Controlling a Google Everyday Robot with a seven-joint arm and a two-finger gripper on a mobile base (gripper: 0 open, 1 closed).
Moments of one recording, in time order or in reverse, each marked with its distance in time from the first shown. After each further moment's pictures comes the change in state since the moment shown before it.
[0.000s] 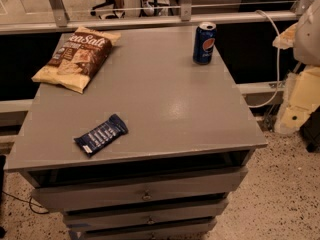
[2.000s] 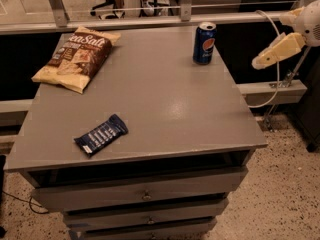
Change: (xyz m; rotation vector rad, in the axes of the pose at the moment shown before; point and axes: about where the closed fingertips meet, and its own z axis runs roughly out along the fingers) arm 0.023 -0.196 0.069 0.160 -0.554 0.314
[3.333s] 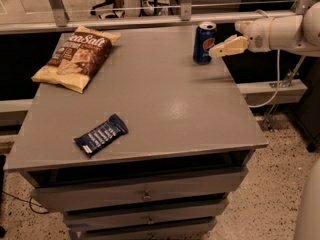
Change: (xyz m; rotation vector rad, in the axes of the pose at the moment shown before) arm -0.034 -0.050 0.144 -0.064 -0.347 0.144
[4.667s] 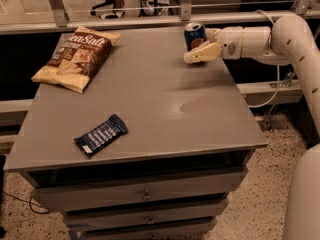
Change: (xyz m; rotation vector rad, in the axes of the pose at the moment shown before) arm -0.028 0.086 0.062 -0.318 -0.183 0.044
